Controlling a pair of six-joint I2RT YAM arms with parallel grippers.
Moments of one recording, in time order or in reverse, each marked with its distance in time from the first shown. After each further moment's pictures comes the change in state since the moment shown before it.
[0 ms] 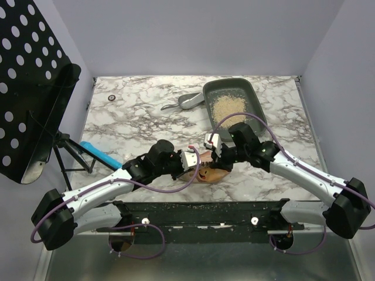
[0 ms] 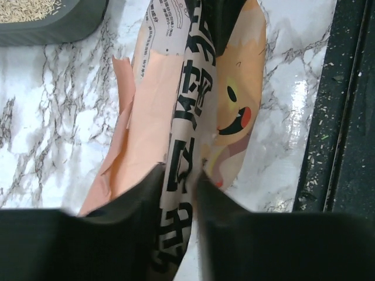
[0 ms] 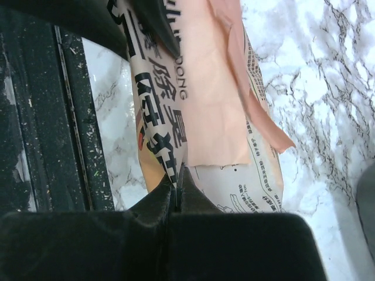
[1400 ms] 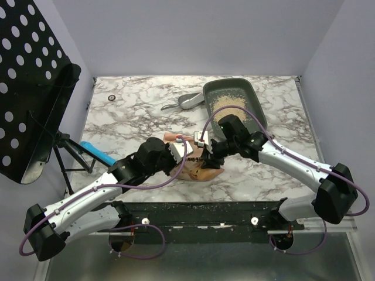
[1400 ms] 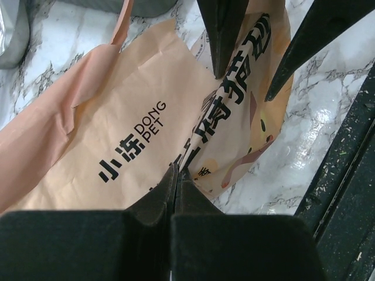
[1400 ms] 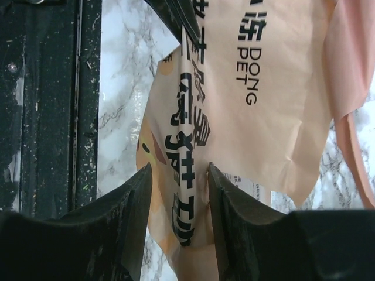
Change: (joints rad) left arm 0.002 -0.151 0.087 -0.189 -0.213 -0.137; right arm 0.018 0.150 0.145 -0.010 -0.140 -0.163
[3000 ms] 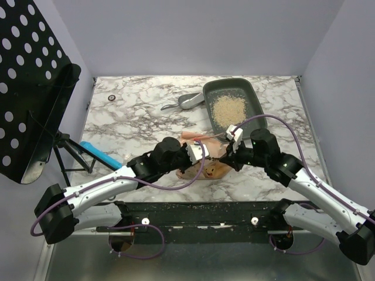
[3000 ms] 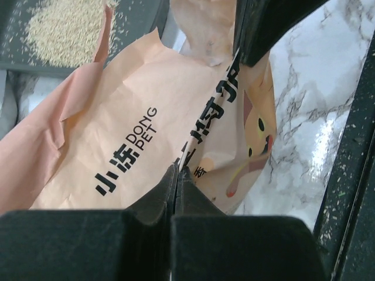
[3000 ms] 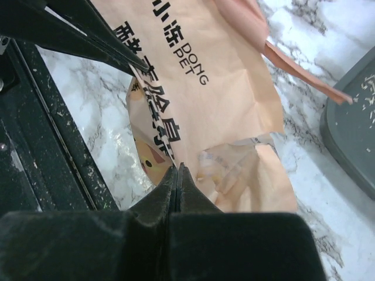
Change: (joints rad) left arm -0.097 0.216 0.002 0.283 0.031 0.076; right arm -0.082 -0.449 -0.278 0.085 0.312 0.470
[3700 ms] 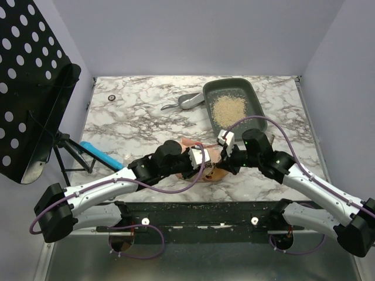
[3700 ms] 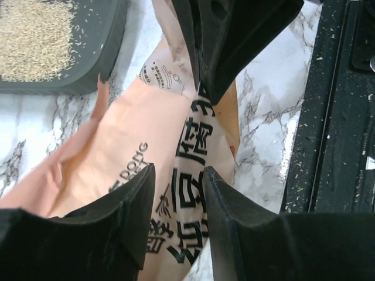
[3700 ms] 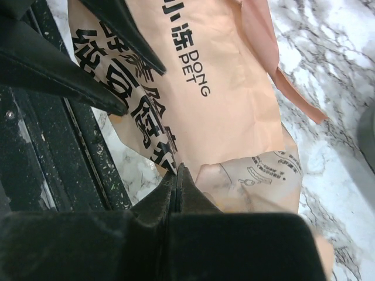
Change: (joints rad) left arm -0.033 -0.010 -0.013 0.008 0.097 -0.063; right arm 0.045 0.096 0.015 -0.020 -0.065 -0.050
